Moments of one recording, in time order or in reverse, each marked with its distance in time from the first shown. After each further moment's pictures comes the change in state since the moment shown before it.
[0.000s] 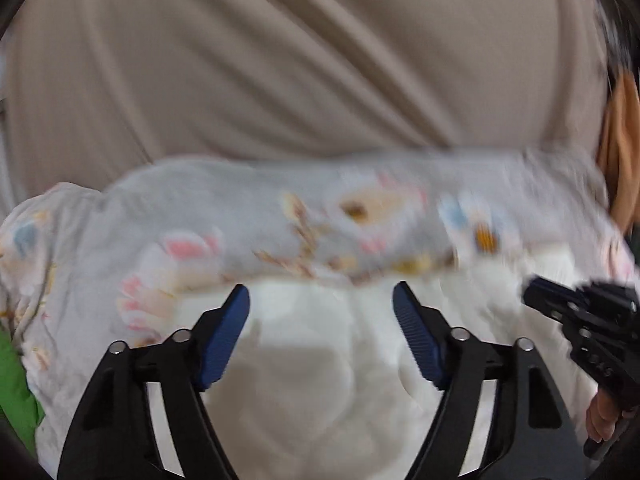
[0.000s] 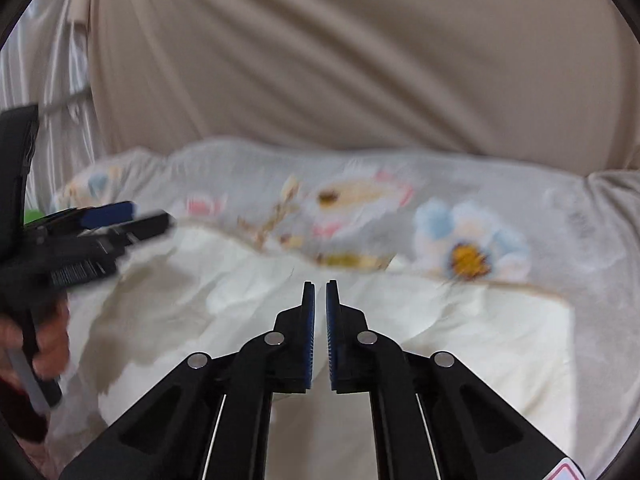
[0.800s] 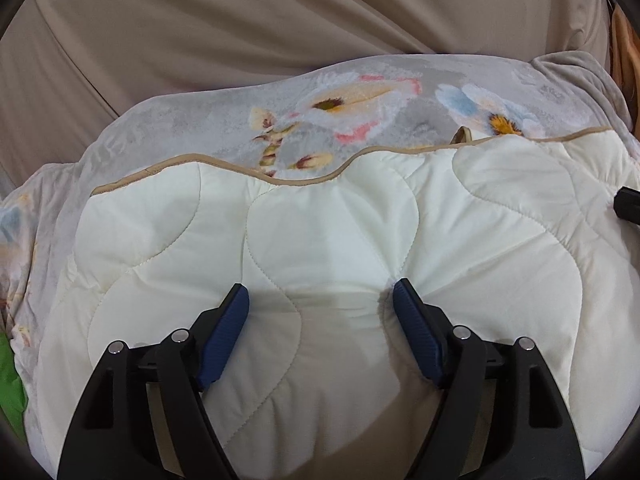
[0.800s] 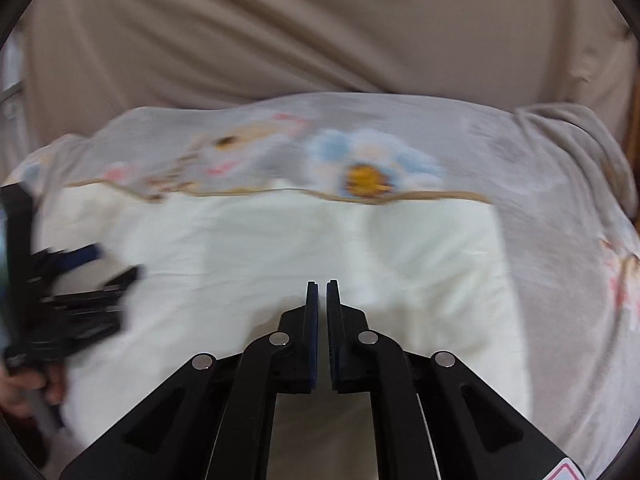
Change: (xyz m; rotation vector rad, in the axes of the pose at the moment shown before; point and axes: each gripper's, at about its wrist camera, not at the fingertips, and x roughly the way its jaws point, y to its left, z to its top) left arm 0.063 -0.034 -0.066 0.088 0.113 0.089; right arm -0.016 -0.056 -0.048 0.084 0.076 -0.175
